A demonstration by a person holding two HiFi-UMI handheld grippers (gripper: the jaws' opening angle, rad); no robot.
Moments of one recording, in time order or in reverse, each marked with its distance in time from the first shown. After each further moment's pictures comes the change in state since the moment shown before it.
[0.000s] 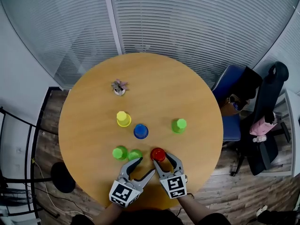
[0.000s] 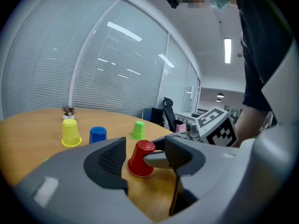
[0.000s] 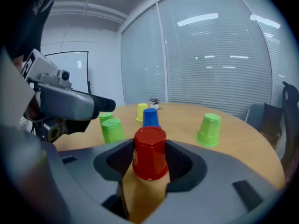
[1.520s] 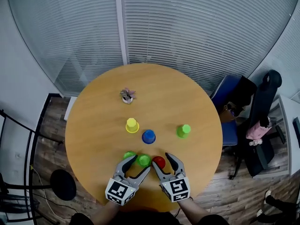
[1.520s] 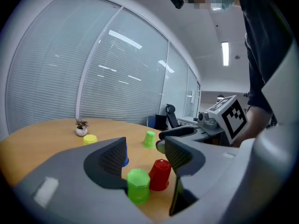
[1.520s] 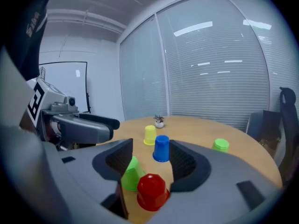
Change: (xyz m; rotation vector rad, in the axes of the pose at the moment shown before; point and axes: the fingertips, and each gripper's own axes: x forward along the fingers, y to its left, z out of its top) left arm -0.049 0.055 0.036 0.023 -0.070 0.022; right arm -0.004 0.040 0.084 0.038 -0.113 -0.033
